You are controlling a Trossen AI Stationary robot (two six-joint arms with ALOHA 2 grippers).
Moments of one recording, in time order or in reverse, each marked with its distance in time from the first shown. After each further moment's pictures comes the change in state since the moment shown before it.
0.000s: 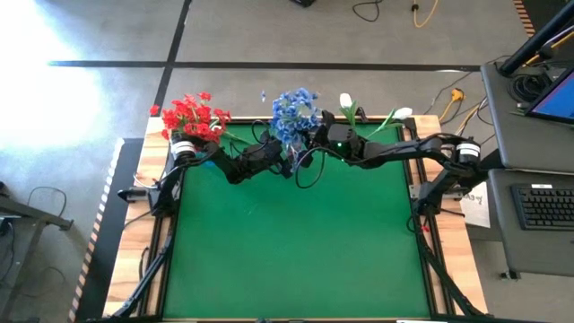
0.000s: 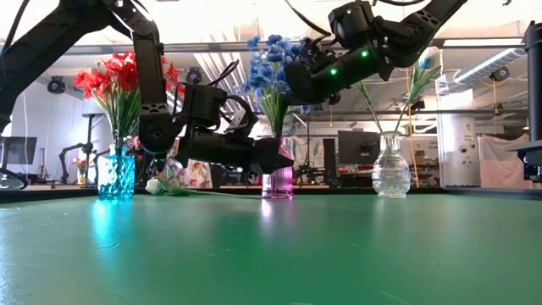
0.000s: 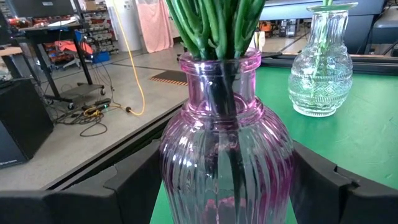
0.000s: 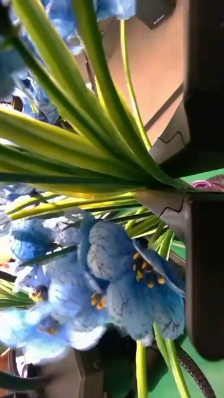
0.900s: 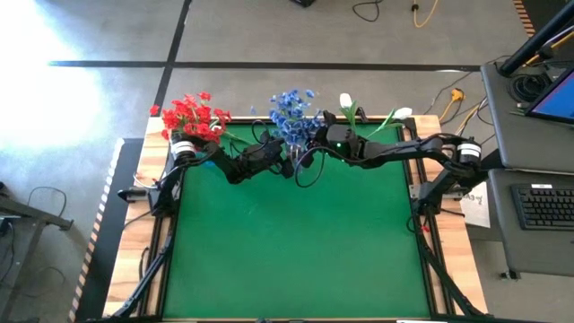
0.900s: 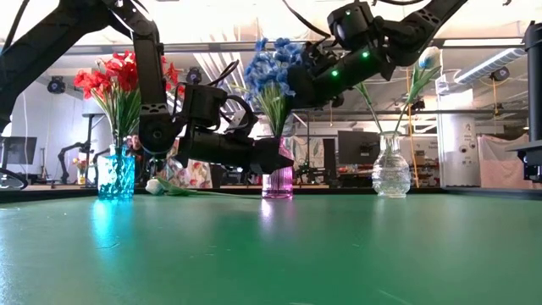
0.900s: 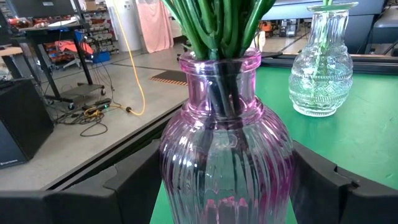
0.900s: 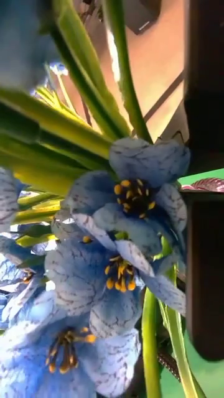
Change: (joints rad) left arm 0.000 0.000 0.000 0.000 0.000 0.001; right arm 0.002 -0.002 -0.001 -0.055 0.027 0.035
